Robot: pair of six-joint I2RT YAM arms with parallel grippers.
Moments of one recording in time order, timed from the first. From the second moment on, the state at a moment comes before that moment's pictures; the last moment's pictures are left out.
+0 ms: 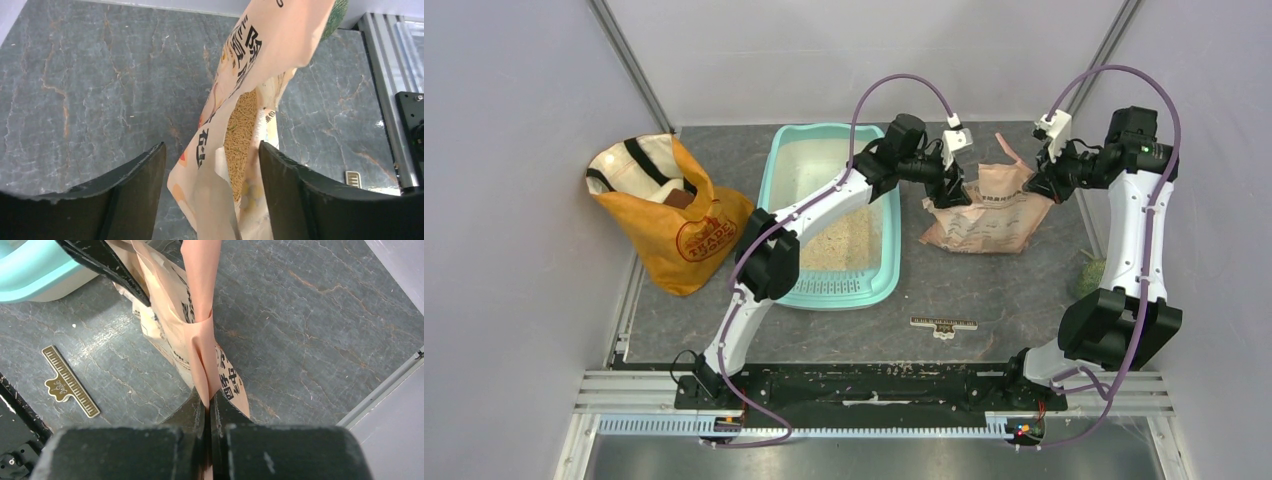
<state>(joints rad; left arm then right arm) -0.77 2.30 2.14 -0.22 0.71 0.24 -0.33 1.50 1.66 -1.19 -0.82 -1.03</state>
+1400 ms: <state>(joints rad) -0.81 2.37 1.97 0.20 0.69 -0.01 -0.49 1.64 1.94 -1.56 -0.78 -1.28</state>
